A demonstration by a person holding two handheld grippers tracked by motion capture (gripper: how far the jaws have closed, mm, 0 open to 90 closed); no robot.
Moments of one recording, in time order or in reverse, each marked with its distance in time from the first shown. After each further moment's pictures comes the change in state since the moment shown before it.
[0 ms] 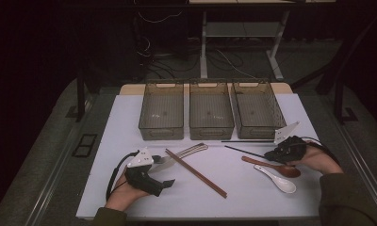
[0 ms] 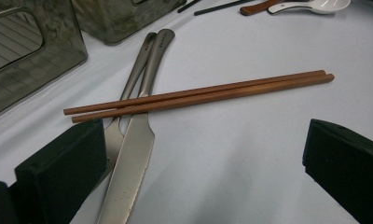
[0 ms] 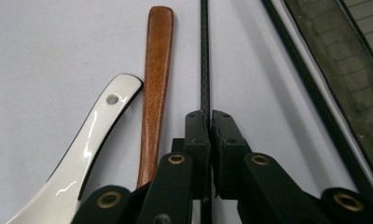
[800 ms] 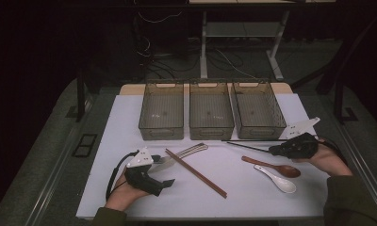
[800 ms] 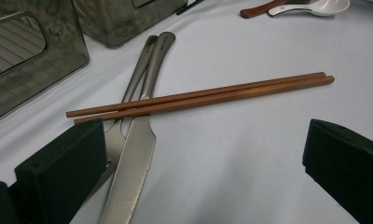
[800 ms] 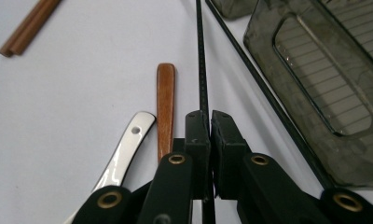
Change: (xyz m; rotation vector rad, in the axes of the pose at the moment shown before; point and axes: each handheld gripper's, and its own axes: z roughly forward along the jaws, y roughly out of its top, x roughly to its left) left arm 0.001 0.000 -0.001 -0.012 0.001 0.005; right arm 0.010 0.001 -0.038 -0.166 -0.044 0.071
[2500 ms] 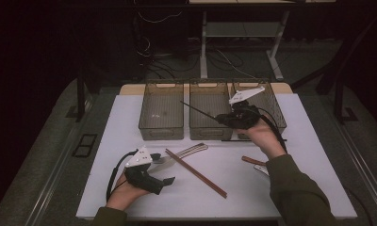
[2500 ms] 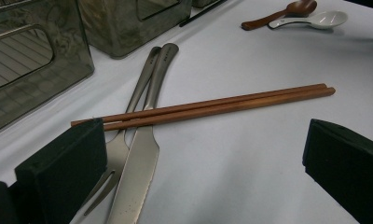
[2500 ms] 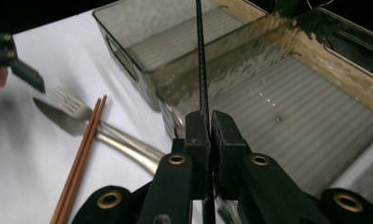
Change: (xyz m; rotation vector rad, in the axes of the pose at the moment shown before) left arm 0.002 0.000 0.000 -0.039 0.002 -0.005; right arm 0.028 0.172 0.067 -0.177 -0.117 0.164
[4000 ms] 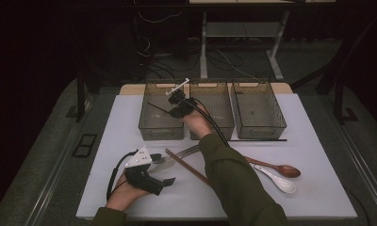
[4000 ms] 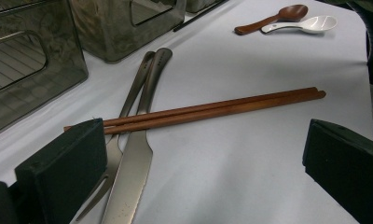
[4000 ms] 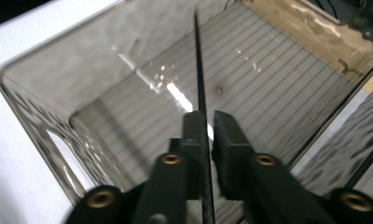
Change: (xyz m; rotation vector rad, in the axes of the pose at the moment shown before) left arm -0.001 0.001 -0.001 -0.013 -0.016 0.005; right arm 0.039 0.083 0.166 0.157 -0.093 0.071
